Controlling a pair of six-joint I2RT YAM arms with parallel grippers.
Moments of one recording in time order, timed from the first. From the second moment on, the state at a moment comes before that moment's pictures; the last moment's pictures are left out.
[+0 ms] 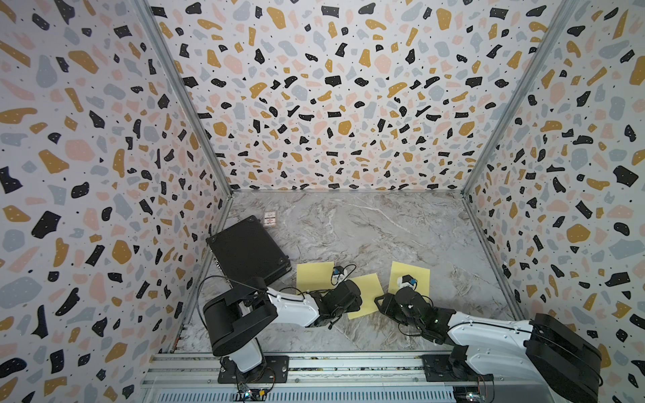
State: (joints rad) left arm -1.05 1.64 0.62 0.17 -0.19 -1.04; right arm 0.93 1.10 0.24 0.13 0.11 1.25
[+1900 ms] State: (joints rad) left arm -1.06 1.16 0.37 -0.02 -0.02 -0.74; right arm 0.93 1.03 0.66 -0.75 0.00 0.60
